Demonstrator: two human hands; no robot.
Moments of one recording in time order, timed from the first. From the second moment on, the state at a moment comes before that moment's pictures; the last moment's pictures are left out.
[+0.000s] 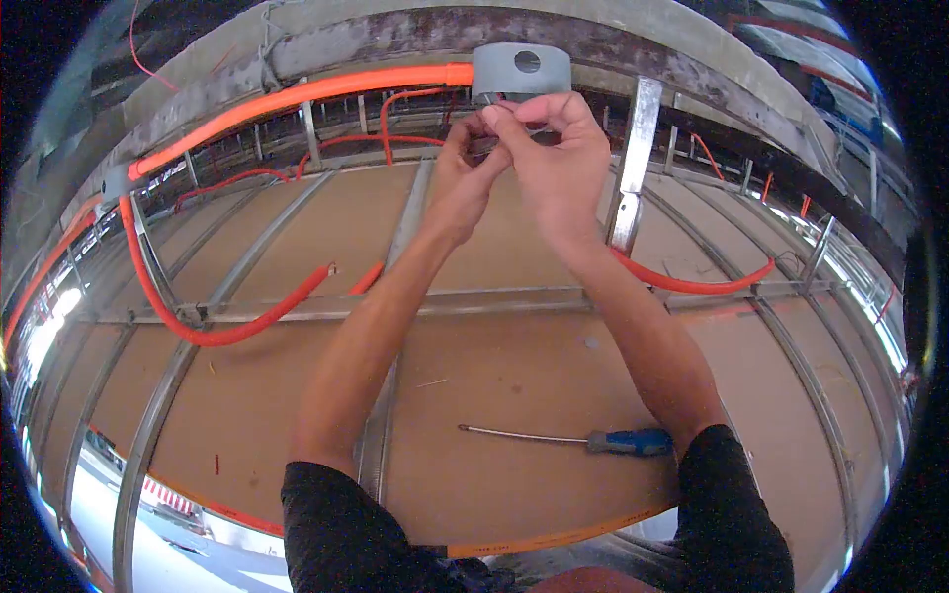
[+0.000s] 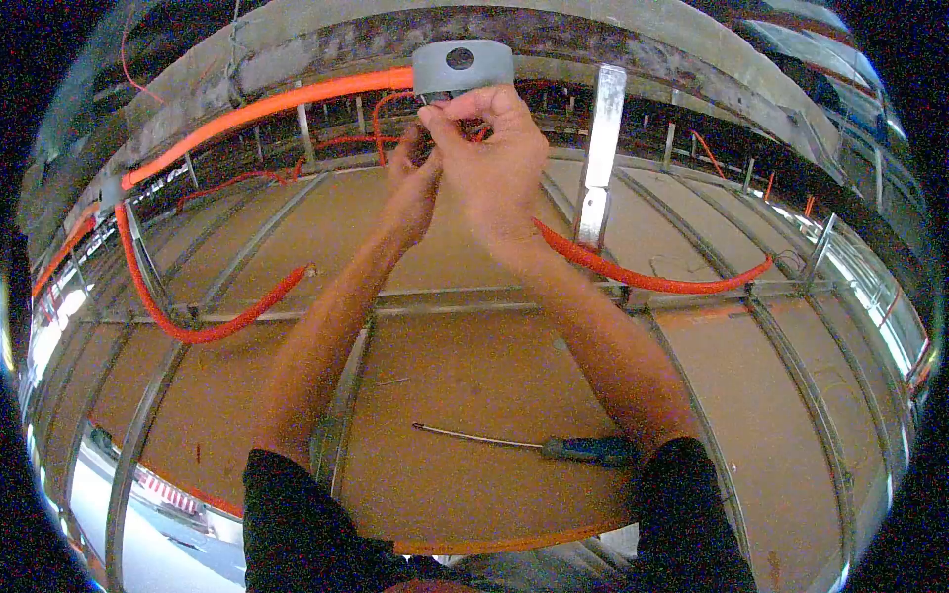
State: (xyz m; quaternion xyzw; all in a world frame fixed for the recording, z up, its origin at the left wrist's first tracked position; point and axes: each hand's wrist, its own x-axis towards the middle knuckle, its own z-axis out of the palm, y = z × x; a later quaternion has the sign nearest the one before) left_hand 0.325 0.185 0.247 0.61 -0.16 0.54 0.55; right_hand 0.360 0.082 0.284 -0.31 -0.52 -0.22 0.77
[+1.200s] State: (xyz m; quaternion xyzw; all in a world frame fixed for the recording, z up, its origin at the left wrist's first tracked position) left_hand 0.304 0.187 0.257 0.61 -0.17 0.50 0.59; right_hand 0.358 0.078 0.281 -0.32 -0.49 -0.17 0.79
